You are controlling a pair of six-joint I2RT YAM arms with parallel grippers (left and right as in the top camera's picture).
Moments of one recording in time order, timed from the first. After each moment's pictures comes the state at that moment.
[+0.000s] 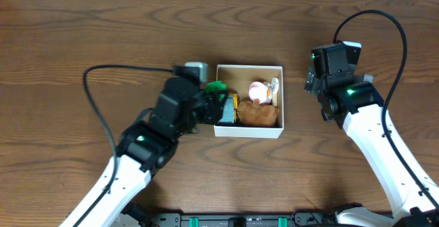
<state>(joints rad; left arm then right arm) -0.58 1.15 0.87 -0.32 0.11 -0.54 0.25 1.40 1.08 -0.70 0.55 0.39</state>
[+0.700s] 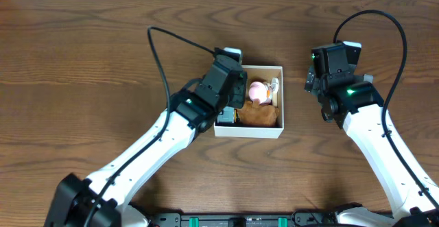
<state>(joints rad) -0.66 1.52 1.11 -0.39 -0.09 -0.40 0.25 1.40 1.08 -0.70 0.55 0.39</state>
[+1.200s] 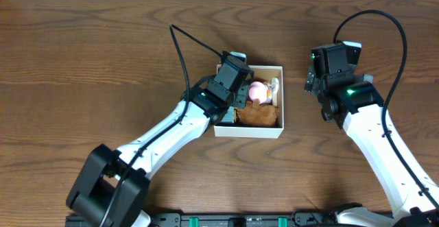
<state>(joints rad) -0.66 1.68 1.11 -0.32 -0.12 -0.38 0.25 1.40 1.08 -0.70 0.55 0.39</state>
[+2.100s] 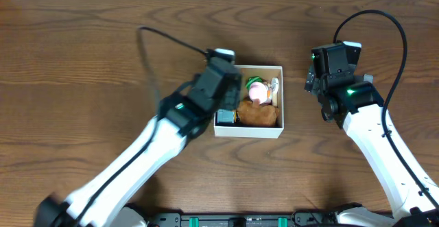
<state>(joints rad) -0.66 1.38 1.11 -0.55 -0.21 -0.38 0.25 1.40 1.08 -0.70 0.55 0.39</state>
